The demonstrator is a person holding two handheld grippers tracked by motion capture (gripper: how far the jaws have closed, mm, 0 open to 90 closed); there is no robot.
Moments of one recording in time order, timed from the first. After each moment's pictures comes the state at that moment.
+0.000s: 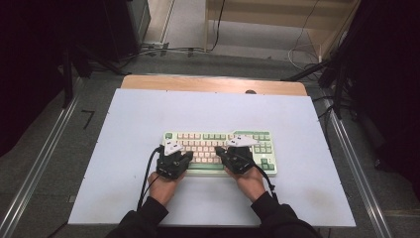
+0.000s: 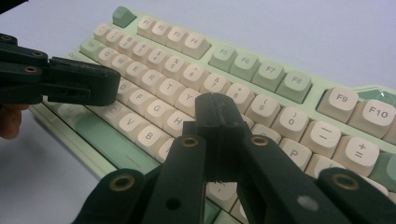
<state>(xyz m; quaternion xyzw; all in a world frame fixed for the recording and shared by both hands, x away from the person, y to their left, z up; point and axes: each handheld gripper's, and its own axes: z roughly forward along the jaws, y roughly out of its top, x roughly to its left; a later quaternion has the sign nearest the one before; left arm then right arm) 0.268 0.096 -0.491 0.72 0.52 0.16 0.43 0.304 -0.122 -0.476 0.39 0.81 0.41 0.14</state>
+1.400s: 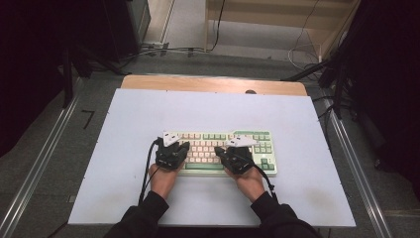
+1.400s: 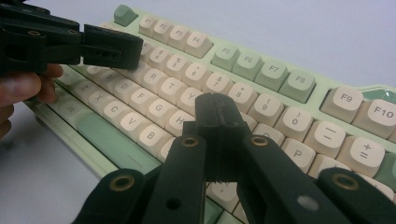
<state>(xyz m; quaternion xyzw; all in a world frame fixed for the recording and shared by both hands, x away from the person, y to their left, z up) 0.293 0.102 -0.493 0.70 0.55 0.20 0.42 0.304 -0.120 -0.477 0.39 0.81 0.41 0.14</state>
